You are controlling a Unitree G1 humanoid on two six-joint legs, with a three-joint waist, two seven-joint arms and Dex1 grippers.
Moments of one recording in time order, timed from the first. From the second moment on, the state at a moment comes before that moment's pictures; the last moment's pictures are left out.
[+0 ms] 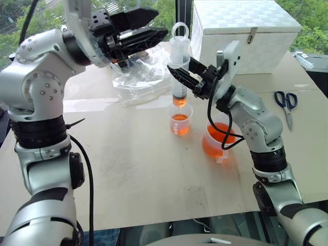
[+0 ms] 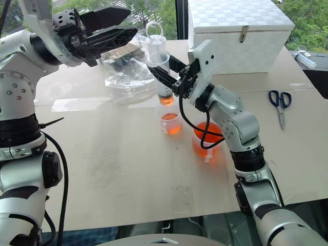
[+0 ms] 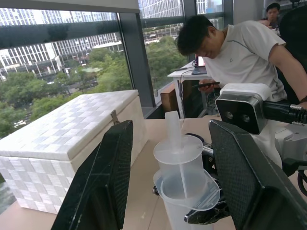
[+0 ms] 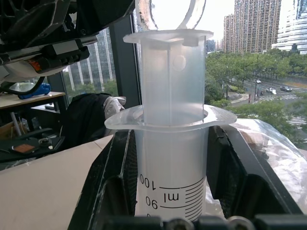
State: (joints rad) left arm -0.99 0.72 0.16 -0.06 -0.73 0.67 -1.00; right arm -0.74 -0.18 0.11 -0.17 0.54 0.46 0.52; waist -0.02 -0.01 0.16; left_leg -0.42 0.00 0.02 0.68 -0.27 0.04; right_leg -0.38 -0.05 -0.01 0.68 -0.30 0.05
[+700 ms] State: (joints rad) left arm -1.06 0.64 0.04 0.06 -0.65 0.65 -1.07; right arm -0.70 -0.15 0.14 -0.19 0.47 0.45 0.52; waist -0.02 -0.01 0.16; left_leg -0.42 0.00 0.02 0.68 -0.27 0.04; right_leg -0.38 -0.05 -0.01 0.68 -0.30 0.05
